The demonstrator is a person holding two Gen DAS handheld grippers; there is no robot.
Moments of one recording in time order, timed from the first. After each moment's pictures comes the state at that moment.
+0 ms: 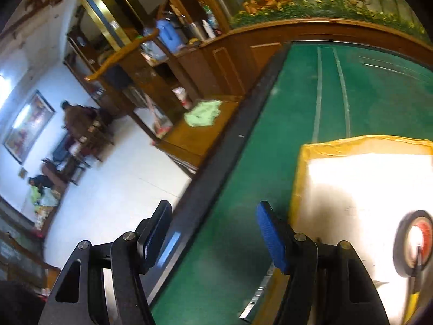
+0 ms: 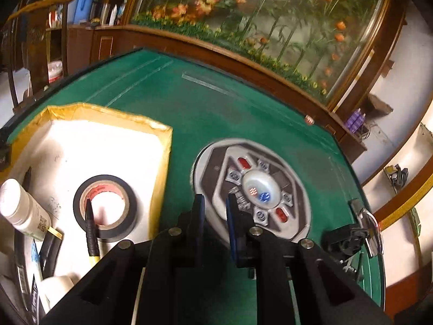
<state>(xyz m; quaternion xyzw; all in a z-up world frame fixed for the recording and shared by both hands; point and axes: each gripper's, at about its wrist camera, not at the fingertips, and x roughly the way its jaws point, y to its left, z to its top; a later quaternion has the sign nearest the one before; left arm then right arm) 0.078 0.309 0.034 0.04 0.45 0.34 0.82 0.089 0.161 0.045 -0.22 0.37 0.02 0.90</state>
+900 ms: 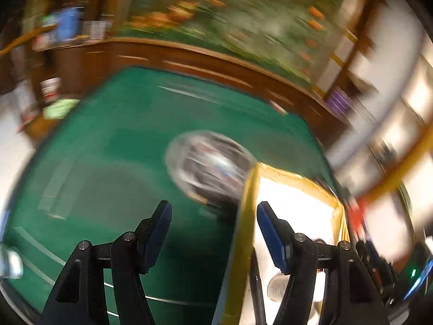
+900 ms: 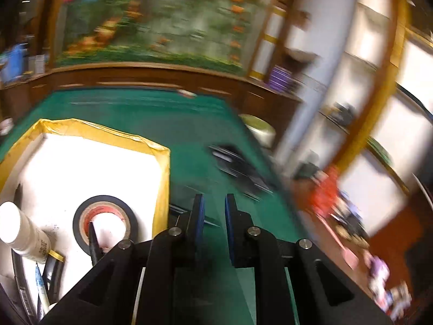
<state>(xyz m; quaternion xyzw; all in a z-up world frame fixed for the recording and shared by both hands) 0.008 0.063 0.128 -0.15 0.42 -0.04 0.90 -0.022 -0.137 0.123 -0.10 0.35 -0.14 0.92</state>
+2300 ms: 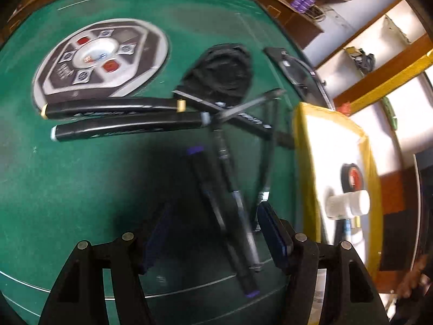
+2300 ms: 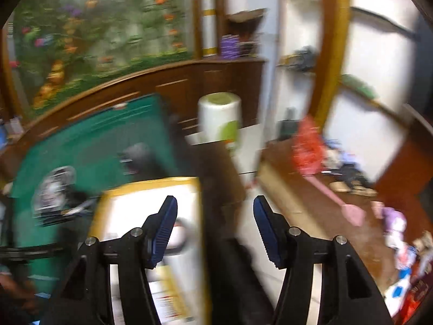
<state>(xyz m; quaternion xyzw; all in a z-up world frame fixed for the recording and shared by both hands) 0.054 -0.052 0.014 -0.11 0.59 -0.15 0.79 -0.052 -0.348 0.176 0.07 0.38 -0.13 0.91</state>
